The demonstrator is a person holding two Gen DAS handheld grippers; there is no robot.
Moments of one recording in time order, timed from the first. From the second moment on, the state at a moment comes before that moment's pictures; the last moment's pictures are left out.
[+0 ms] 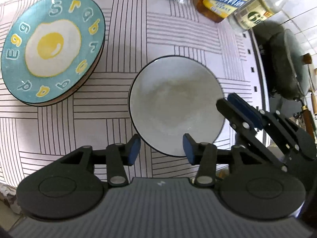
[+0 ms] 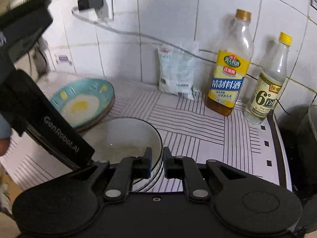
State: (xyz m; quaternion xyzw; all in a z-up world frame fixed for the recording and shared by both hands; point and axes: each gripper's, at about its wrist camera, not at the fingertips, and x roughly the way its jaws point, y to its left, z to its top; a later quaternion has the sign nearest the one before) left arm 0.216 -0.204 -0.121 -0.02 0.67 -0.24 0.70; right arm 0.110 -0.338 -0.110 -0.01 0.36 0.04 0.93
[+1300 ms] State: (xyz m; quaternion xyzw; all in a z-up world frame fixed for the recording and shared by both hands) left arm 0.173 -0.132 -0.166 -0.27 0.52 -0.22 0.78; right arm 0.076 -0.320 -0.205 -0.07 0.31 0.14 0.94
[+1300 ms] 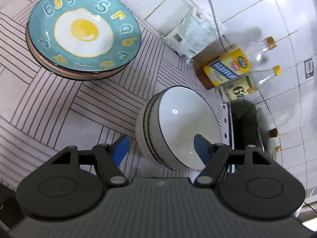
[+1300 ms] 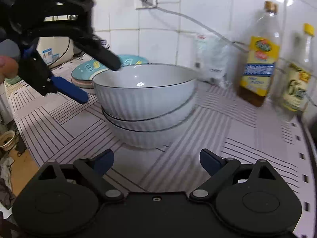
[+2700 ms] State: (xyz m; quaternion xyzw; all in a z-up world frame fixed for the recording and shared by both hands) left arm 0.171 -0.150 -0.133 -0.16 0.53 -0.25 0.80; right arm 0.083 -0.296 -0.169 -0.07 0.25 0.17 0.95
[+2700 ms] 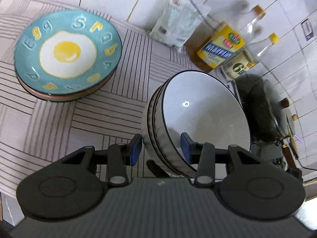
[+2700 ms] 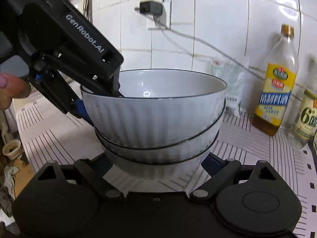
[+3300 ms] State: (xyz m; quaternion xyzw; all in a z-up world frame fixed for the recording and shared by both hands) left arm 0.202 -0.052 -0.067 -0.14 0.51 -0.23 0.82; right arm 0.124 -0.205 -0.112 -0.06 0.21 0.21 0.95
